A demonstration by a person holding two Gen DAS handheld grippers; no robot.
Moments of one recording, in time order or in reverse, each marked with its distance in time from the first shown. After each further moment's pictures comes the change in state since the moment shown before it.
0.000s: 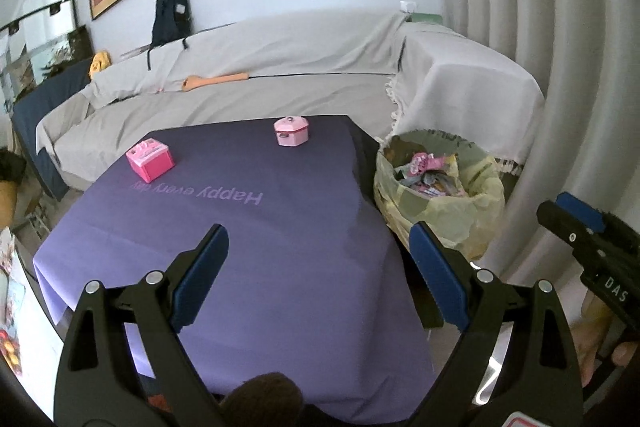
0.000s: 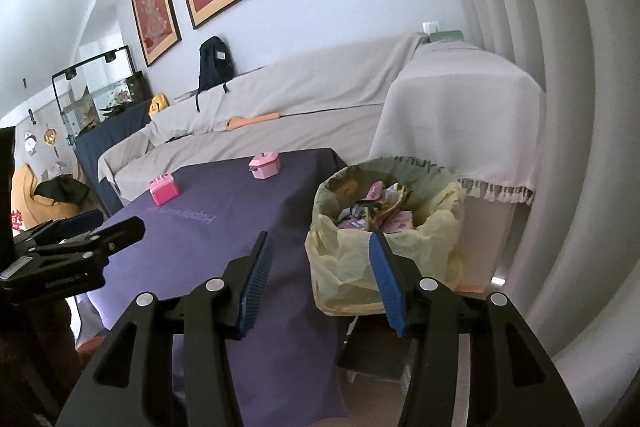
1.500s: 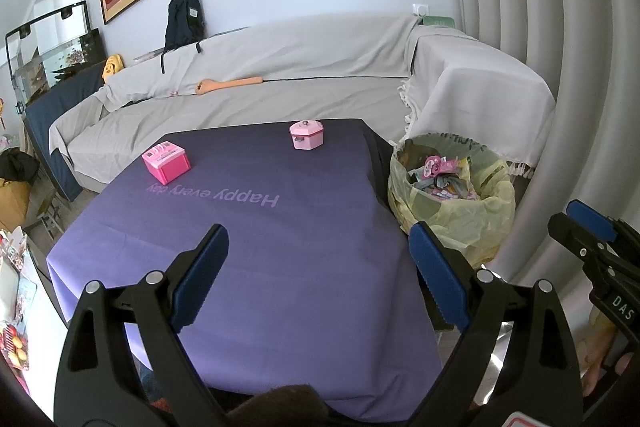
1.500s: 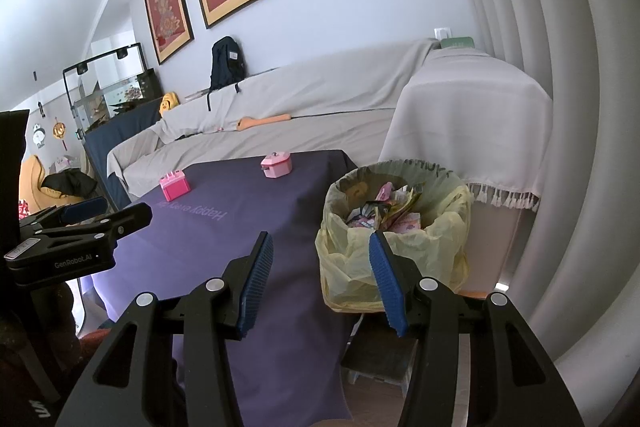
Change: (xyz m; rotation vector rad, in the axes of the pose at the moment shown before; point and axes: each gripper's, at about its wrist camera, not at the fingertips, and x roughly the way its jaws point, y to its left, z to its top) left arm -0.007 0.006 0.001 -0.014 -0.005 0.057; right arm -0.006 0.006 -0.003 -0.033 -0.004 0.036
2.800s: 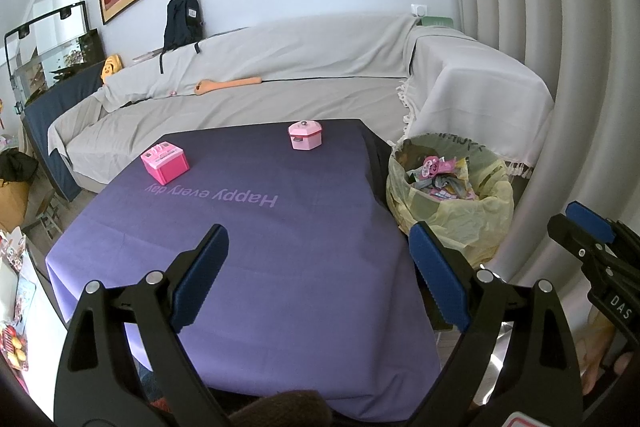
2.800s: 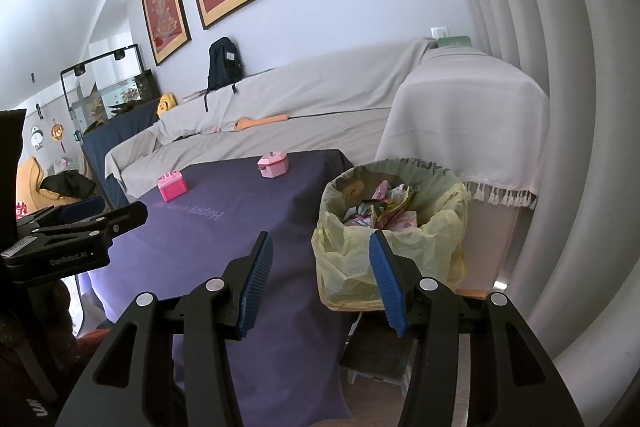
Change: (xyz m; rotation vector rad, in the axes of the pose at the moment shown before) left arm -0.001 -0.005 0.000 -0.003 -0.003 0.000; right arm -0.001 -0.003 -0.003 0.008 -0.006 -0.006
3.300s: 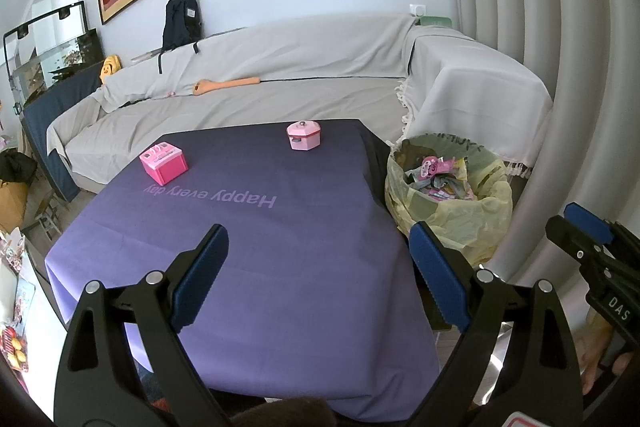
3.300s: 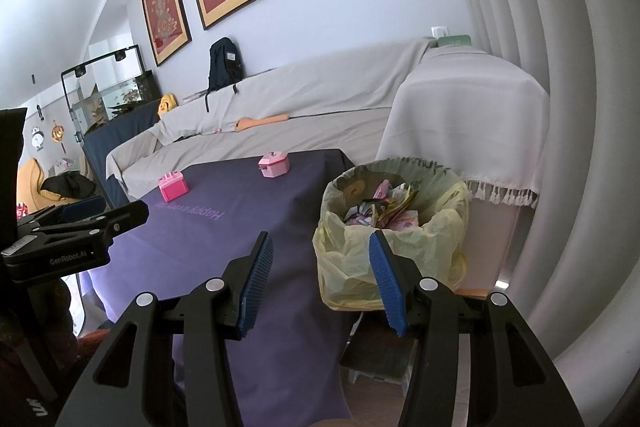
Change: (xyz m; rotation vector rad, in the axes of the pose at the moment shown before) left arm 0.001 0.000 0.000 0.001 0.001 -0.002; right arm 0.001 0.000 -0.002 0.001 0.000 0.001
